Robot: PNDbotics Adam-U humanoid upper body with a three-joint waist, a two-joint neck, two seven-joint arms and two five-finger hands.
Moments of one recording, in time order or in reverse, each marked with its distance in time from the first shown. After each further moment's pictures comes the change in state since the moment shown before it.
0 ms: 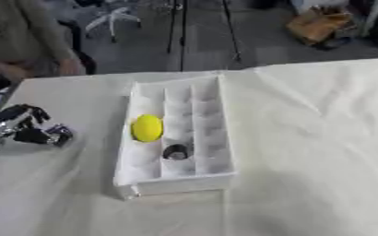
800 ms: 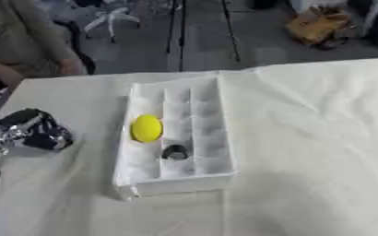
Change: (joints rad) left arm 0.000 -0.037 -0.021 0.012 -0.098 0.018 0.001; right arm 0.000 0.000 0.000 0.000 0.000 0.000 0.001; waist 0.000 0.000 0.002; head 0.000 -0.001
